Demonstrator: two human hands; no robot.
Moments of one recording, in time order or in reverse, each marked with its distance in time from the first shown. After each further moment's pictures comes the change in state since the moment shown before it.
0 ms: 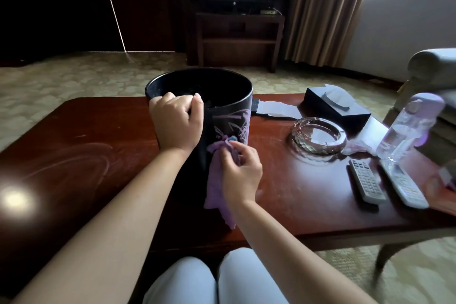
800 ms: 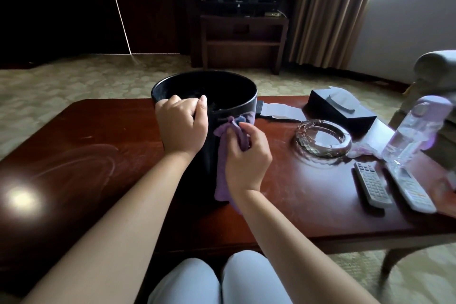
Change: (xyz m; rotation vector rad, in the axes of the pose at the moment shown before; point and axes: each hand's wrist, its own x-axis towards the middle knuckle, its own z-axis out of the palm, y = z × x) left_hand 0.001 0.003 -0.002 -0.043 -0.032 -0.032; right_hand 0.017 -0.018 0.008 -0.097 0.126 -0.341
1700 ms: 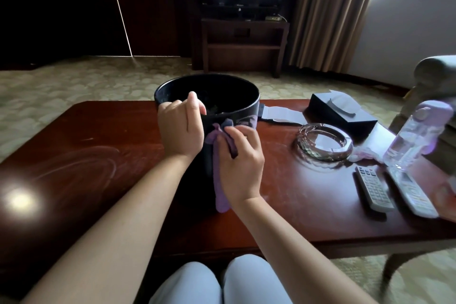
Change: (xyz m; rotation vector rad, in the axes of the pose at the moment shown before) left_hand 0.003 0.007 -0.013 -0.156 -0.006 -0.128; right_hand -0.006 -0.006 0.002 -0.098 -0.131 -0.261
